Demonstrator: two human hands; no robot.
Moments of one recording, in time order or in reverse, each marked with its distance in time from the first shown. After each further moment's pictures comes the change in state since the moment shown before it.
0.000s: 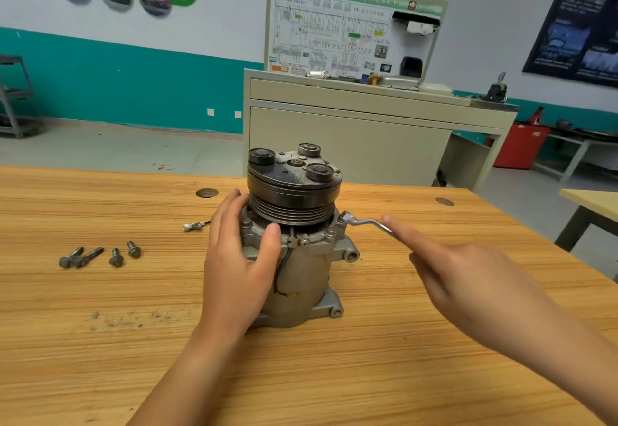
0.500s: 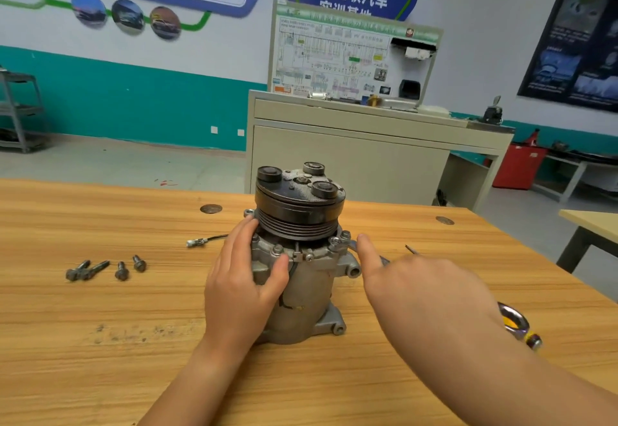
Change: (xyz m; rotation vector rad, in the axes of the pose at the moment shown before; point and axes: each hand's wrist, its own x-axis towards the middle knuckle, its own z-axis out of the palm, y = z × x) left_hand -0.007 -0.007 -0.001 0.181 0.028 0.178; right_hand 0.010 -0.067 -0.039 -0.301 -0.235 -0.027
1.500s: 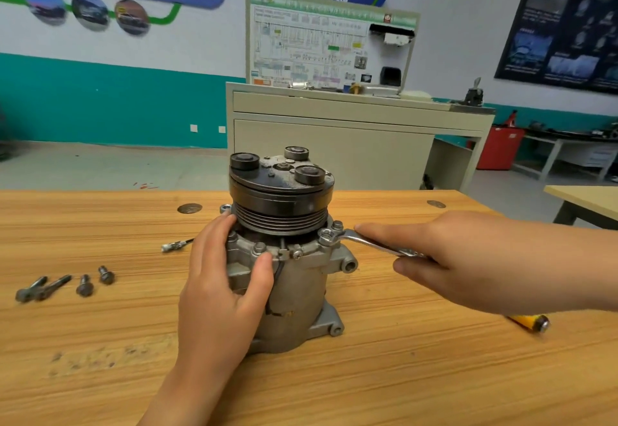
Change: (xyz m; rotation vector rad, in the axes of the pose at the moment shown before) left_hand 0.001 -0.003 0.000 -0.103 -0.030 -0.001; right_hand 0.020 0.058 0.009 0.276 -0.058 -0.166
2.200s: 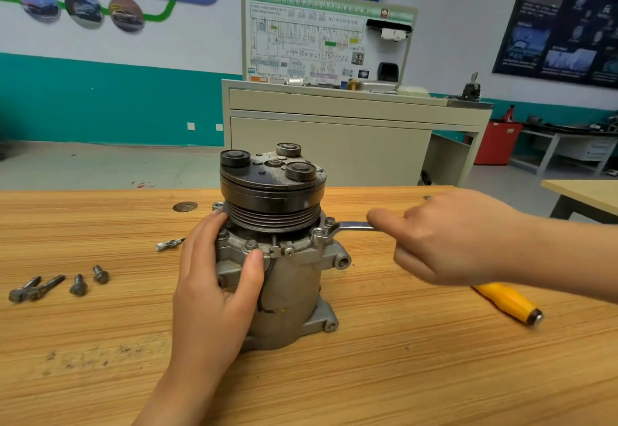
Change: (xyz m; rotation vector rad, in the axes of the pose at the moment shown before) left_hand -0.003 0.003 0.000 -0.073 0.009 -0.038; right_hand 0.020 0.029 0.020 -0.474 0.273 -0.250
